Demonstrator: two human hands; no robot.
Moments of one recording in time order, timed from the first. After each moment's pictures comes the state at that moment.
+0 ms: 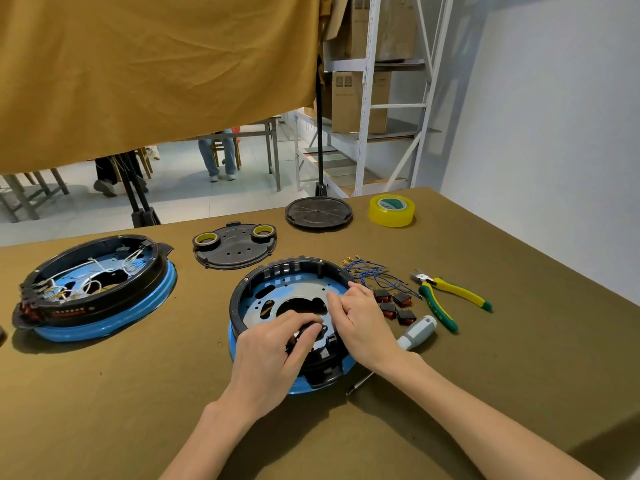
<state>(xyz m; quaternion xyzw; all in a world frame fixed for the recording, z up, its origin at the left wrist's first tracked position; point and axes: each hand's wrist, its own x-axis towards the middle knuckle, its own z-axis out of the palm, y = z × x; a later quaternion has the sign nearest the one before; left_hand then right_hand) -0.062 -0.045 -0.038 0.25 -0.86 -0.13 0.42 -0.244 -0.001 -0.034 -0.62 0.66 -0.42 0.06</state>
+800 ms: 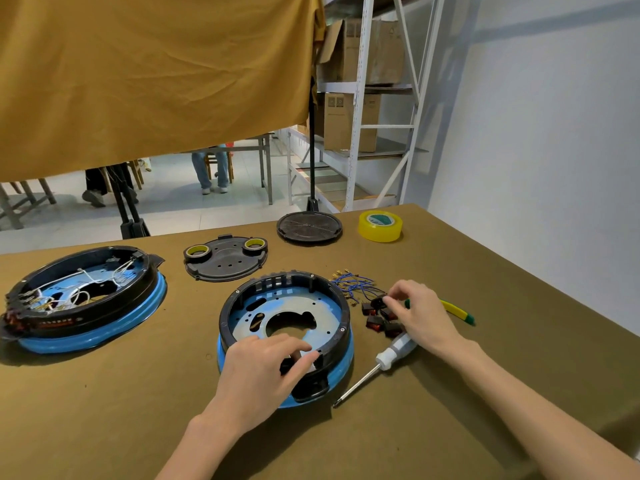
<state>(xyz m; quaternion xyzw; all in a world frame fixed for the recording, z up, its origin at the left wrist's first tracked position) -0.059 -0.043 -0.037 0.23 -0.89 -0.02 0.38 -0.360 0.031 -0.022 -0.54 0.77 -0.34 -0.03</state>
